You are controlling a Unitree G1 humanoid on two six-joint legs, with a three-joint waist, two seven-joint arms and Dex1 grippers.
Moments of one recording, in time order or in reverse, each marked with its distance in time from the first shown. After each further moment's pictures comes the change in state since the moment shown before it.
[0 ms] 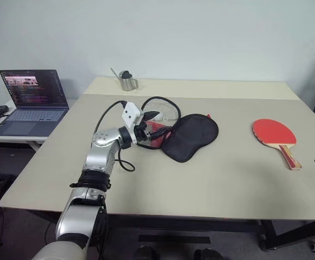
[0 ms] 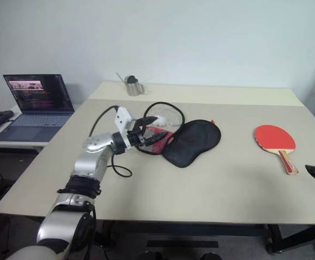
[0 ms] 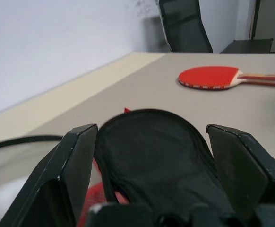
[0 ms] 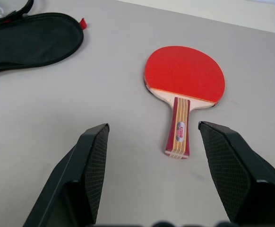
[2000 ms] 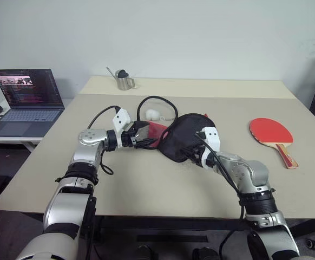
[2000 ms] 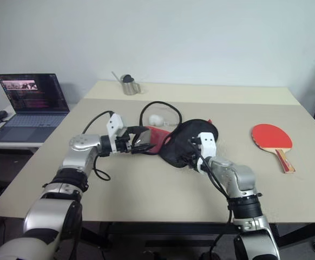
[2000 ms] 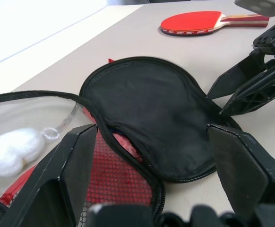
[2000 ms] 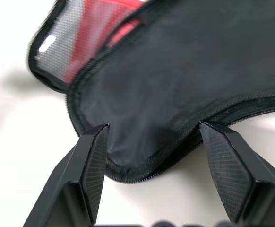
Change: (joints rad) left arm -0.099 0.126 0.001 0.310 0.086 -0.157 -0.226; right arm -0.887 0.786 0.886 0.404 -0.150 0.168 -0.609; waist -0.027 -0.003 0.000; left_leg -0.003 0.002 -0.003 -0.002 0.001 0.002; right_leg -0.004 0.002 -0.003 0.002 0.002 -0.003
